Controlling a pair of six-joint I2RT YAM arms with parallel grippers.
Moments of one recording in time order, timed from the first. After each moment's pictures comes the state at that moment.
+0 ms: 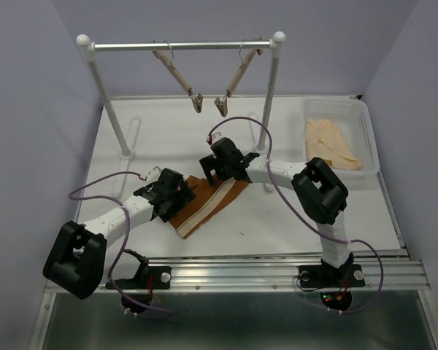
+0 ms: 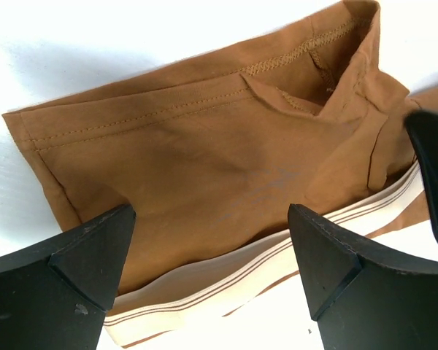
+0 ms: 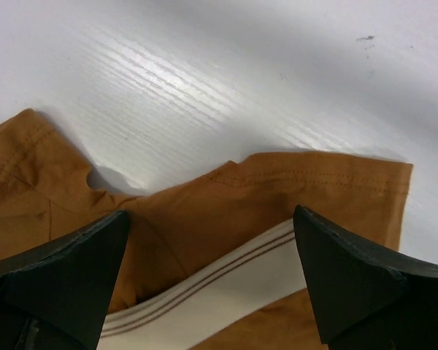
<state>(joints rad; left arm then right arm) -0.50 1.23 0.57 -0.39 -0.18 -1.12 0.79 2.07 1.43 -0.18 0.18 0.23</state>
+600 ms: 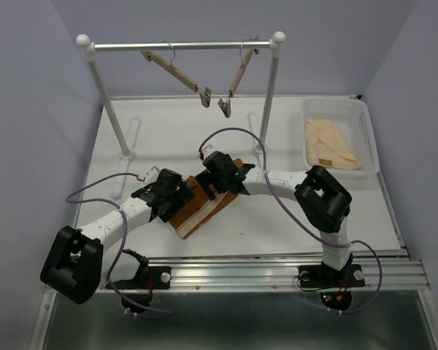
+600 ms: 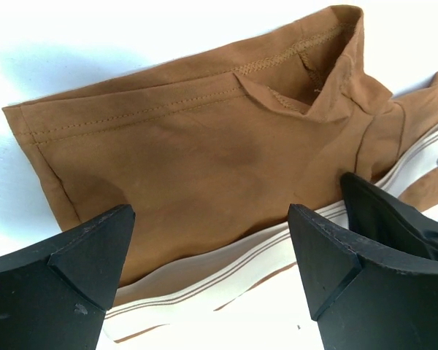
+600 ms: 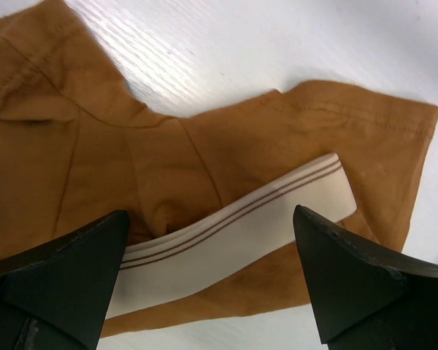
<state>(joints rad) -0.49 1.20 0.57 -0.40 -0.19 -1.16 0.90 1.98 1.35 -0.24 0.29 0.13</state>
